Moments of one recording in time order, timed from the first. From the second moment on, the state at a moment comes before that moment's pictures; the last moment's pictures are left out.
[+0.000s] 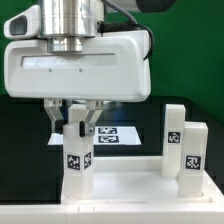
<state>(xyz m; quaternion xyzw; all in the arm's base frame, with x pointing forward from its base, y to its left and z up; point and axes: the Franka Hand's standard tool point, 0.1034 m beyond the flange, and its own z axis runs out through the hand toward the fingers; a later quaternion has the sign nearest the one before) 0.637 -0.057 0.121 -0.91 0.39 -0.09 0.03</state>
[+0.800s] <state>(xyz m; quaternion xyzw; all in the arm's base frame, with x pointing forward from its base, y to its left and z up) 0.630 -0.063 0.120 -0.68 0.73 -0.04 0.07</state>
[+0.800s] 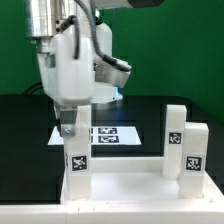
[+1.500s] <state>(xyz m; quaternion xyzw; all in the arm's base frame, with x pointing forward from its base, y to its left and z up) 0.626 -0.052 0.116 -0.73 0.68 -0.03 0.08</state>
